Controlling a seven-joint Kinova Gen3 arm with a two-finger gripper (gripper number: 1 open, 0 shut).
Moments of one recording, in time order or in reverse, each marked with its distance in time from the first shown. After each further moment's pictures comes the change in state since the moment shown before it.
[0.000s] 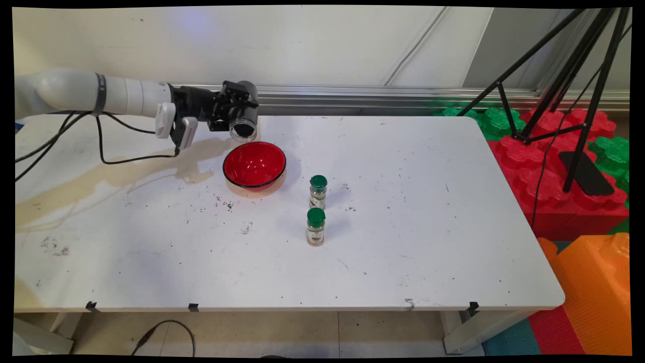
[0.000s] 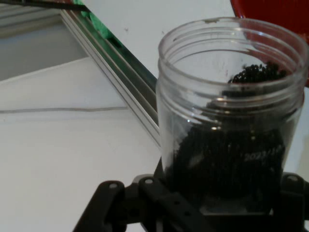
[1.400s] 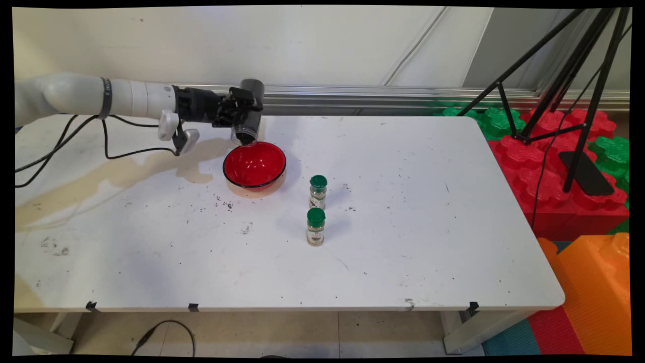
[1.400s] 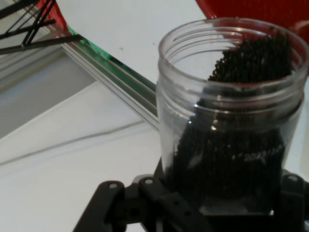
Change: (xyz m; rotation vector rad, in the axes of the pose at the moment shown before) arm 0.003 0.001 0.008 0.018 0.004 0.262
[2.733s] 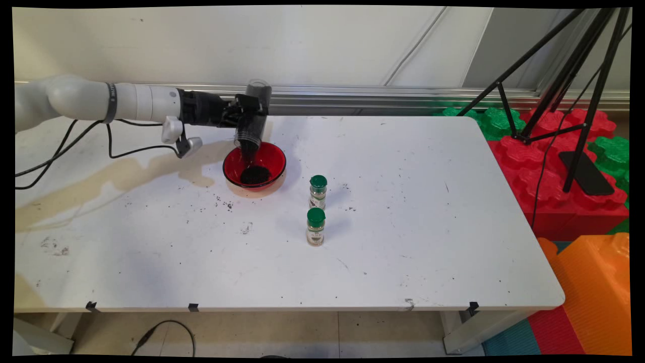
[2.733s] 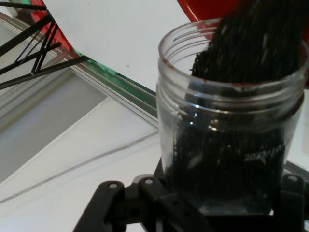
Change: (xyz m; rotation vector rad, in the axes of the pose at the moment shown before) arm 0.012 -0.007 0.006 0.013 0.010 0.139
